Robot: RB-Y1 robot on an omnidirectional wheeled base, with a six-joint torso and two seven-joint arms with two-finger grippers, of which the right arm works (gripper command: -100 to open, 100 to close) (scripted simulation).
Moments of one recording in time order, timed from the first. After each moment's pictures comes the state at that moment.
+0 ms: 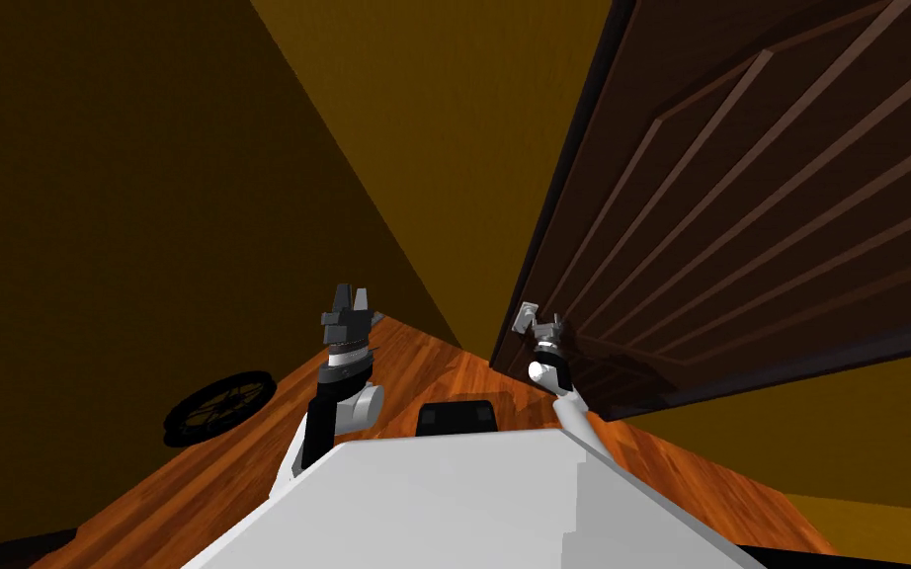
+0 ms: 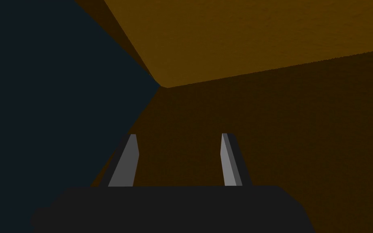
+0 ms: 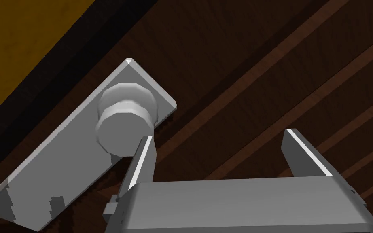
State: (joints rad) arm 0.05 -0.20 -0.19 -1.26 -0.58 -0.58 -0.28
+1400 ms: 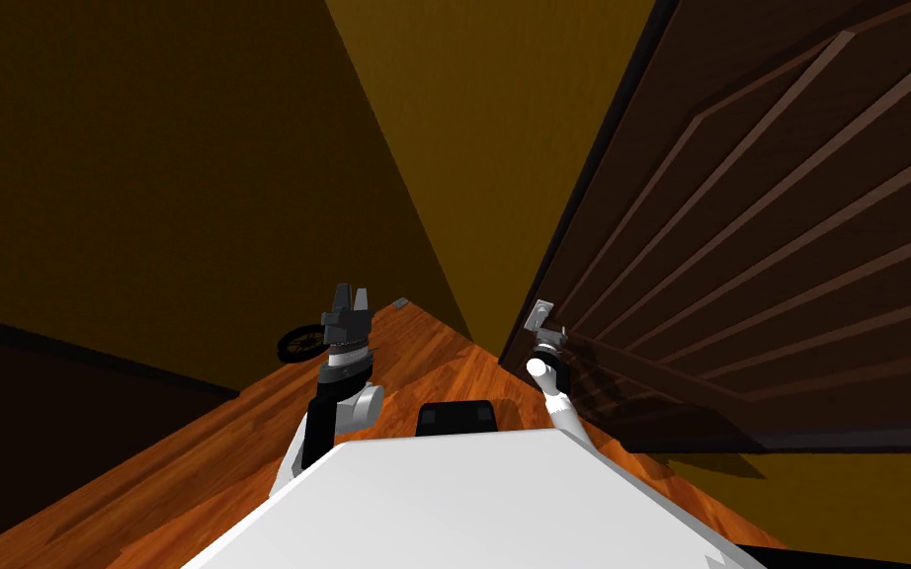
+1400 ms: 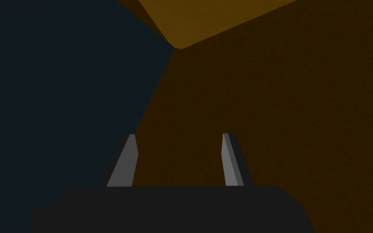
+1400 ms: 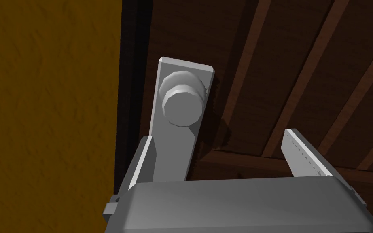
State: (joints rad) arm 0.05 -0.12 -0.23 -1.29 -0.96 -0.53 -0.51
